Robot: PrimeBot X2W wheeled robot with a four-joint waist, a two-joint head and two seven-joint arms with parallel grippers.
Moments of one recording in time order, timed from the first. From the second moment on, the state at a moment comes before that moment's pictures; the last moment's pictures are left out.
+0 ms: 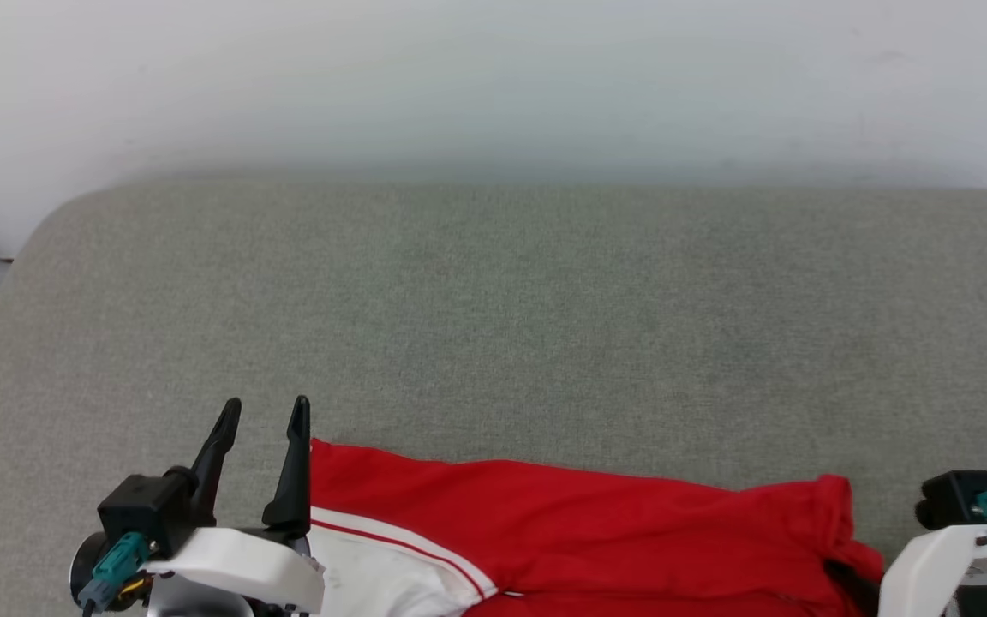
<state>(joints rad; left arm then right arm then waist) -0.05 0.43 -0.40 -0.05 -0.63 0.26 -0.25 0.05 -0.29 0.02 0.08 0.57 0.13 0.68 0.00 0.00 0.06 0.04</state>
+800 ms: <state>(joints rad) 0.03 0.45 -0.41 -0.09 -0.64 0.29 -0.22 0.08 -0.09 -0.36 0.01 0.89 0.13 1.03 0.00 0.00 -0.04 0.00</state>
